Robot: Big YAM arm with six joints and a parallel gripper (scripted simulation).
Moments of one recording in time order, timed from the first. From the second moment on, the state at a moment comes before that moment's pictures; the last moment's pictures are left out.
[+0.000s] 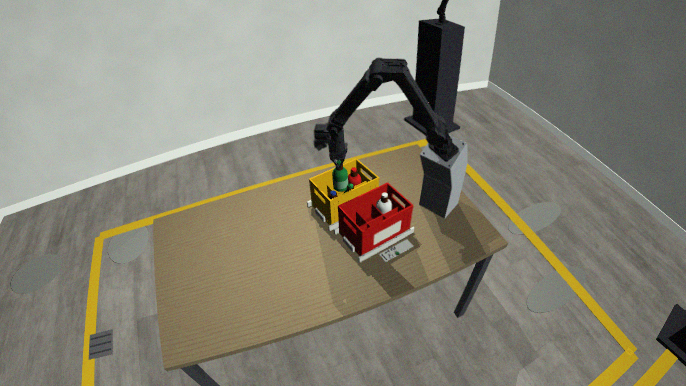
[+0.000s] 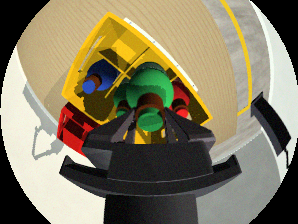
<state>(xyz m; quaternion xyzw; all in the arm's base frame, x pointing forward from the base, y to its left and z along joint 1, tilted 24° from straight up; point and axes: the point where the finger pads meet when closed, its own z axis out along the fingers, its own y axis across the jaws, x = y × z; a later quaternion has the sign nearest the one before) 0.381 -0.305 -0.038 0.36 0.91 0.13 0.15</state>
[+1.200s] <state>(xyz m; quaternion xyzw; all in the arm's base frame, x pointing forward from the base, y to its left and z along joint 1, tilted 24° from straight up) 0.360 -0.308 0.008 0.35 0.91 0.13 0.15</state>
